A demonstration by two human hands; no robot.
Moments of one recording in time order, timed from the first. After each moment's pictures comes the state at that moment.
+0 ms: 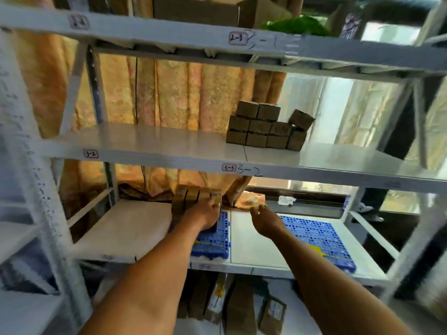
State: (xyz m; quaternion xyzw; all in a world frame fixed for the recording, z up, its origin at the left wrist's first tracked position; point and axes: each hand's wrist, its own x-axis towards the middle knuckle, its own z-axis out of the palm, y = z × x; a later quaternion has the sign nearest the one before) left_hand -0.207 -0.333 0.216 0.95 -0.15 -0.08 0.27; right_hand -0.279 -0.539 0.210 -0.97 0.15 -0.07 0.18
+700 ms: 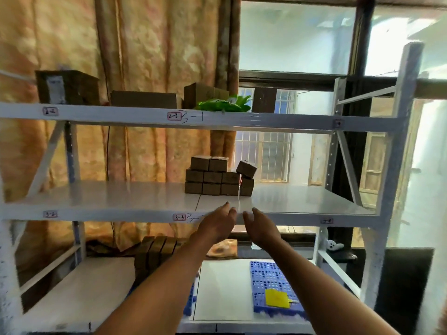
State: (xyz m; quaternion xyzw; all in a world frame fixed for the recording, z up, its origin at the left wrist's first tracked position) left_hand -0.305 -0.510 0.358 0.88 -0.26 0.03 0.40; right_hand -0.348 -0.658 0.341 -0.92 0.14 -0.23 0.28
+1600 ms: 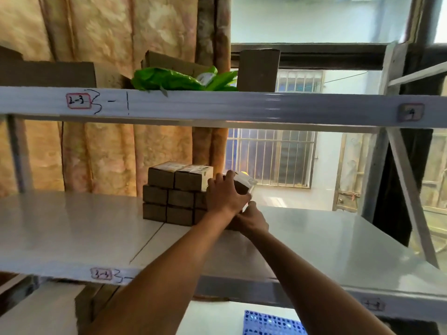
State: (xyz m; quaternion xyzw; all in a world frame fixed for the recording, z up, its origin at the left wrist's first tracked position) left_hand -0.056 -0.727 0.424 0.89 -0.15 0.32 0.28; right_hand -0.083 -0.816 0.374 -0.90 0.12 -0.18 0.39
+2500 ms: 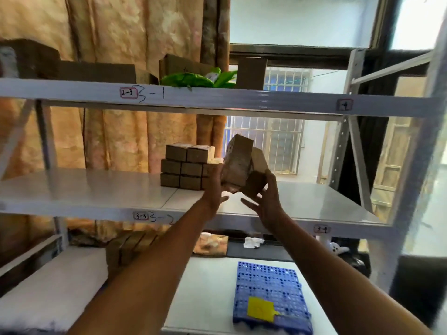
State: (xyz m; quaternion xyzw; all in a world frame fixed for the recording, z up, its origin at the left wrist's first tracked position) left_hand -0.244 -0.645 0.406 0.59 -0.18 -0.05 0.79; right_hand -0.277 -0.792 0.378 -0.56 -0.03 -0.20 0.80
